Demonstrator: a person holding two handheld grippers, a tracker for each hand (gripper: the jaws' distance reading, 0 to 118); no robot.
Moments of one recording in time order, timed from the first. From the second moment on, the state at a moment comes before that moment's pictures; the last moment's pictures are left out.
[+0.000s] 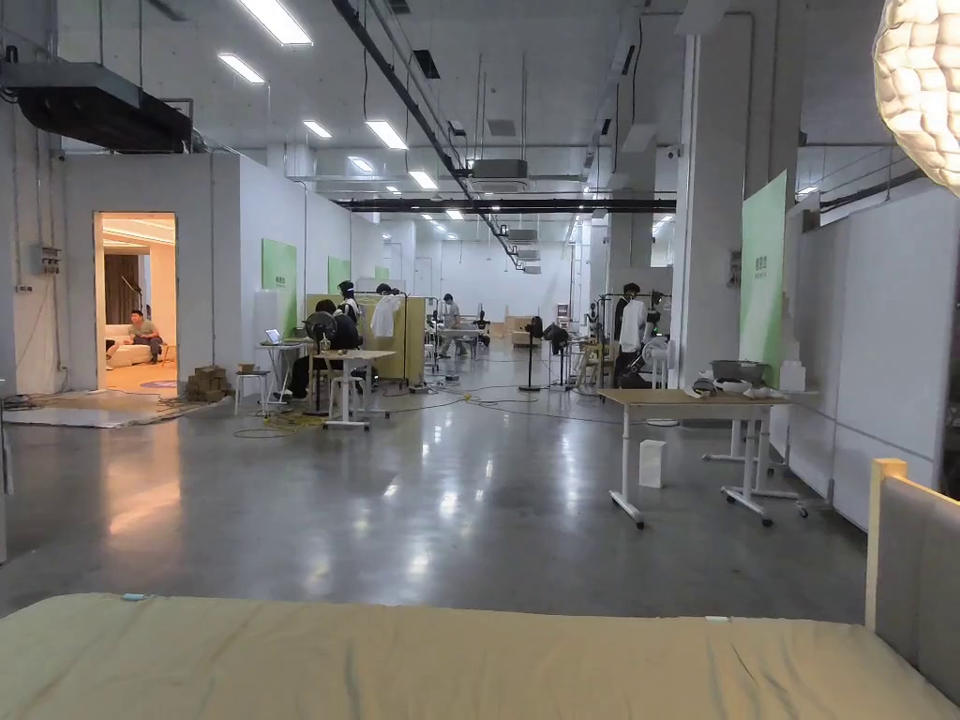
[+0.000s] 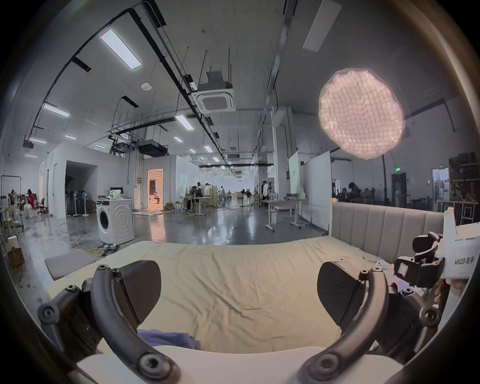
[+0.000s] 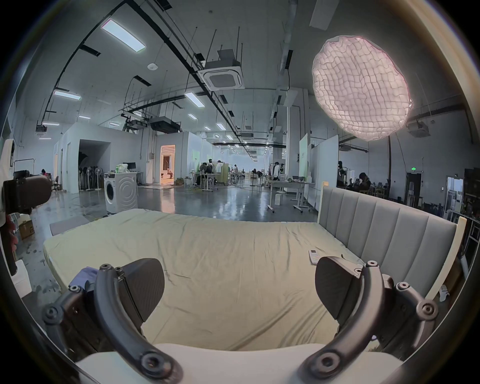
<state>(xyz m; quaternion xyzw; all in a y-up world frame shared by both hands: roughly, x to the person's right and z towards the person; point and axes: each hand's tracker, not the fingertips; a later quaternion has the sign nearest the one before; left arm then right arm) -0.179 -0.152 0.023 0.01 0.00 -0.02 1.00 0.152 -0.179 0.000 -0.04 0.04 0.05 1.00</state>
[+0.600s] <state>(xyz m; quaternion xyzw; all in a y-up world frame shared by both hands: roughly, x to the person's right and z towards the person) -0.172 -0.146 0.025 0.00 0.01 -0.04 1.00 0.147 -0.176 0.004 -0.03 0.04 0.07 1.00</state>
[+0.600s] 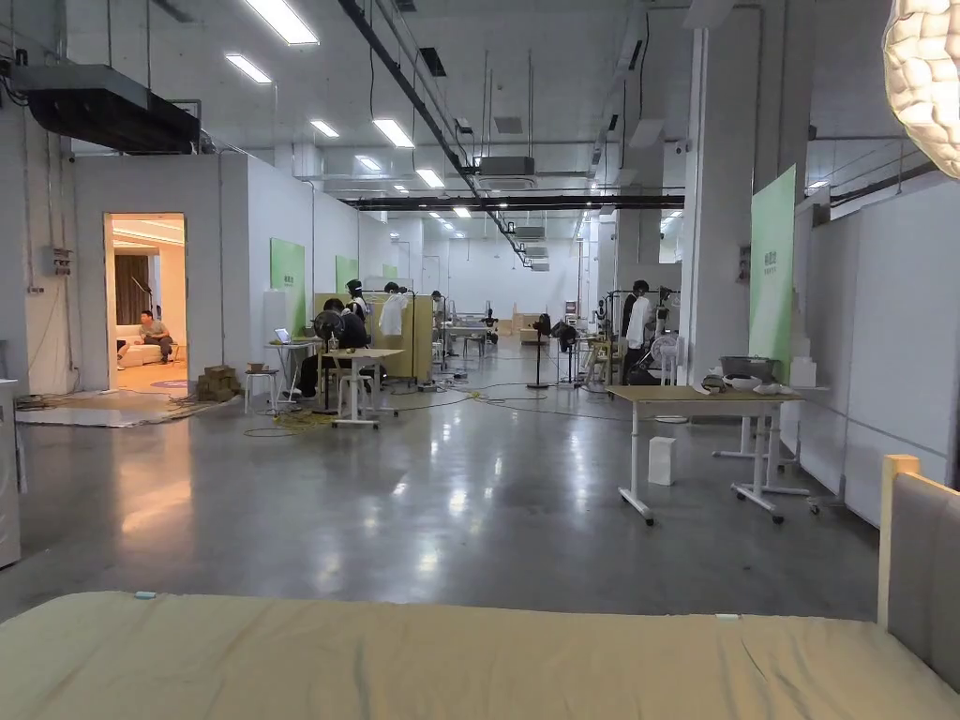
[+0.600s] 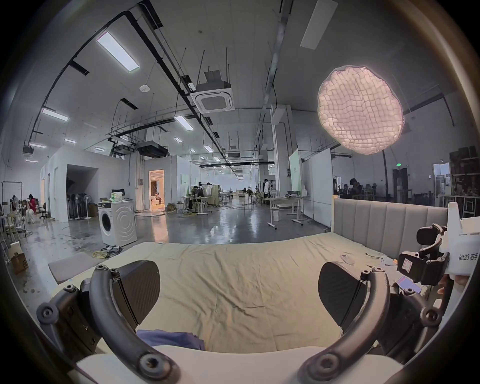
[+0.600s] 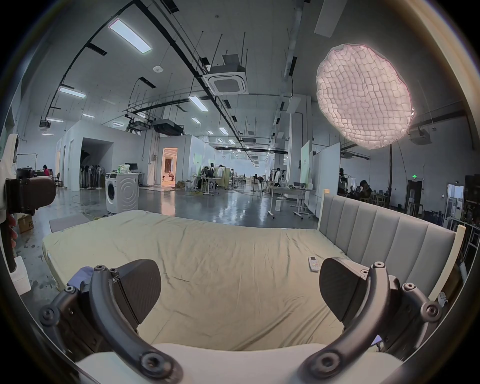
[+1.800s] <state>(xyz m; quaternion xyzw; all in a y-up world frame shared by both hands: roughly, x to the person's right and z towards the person) -0.173 -0.146 0.027 0.00 0.02 -0.03 1.00 0.144 -0.173 0.006 -0.03 0.04 0.07 1.00</state>
